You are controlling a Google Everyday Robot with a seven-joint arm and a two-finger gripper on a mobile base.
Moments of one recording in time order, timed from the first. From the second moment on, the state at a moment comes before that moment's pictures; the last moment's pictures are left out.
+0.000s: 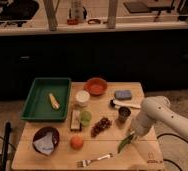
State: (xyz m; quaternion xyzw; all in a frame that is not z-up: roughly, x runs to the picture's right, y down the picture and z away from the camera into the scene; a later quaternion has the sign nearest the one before) arm 0.223 0.273 0.773 -0.36 -0.23 -0.20 0.88
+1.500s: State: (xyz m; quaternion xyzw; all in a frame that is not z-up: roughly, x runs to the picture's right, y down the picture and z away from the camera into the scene) arm 0.227 0.271 0.768 -0.36 -0.24 -0.21 0.88
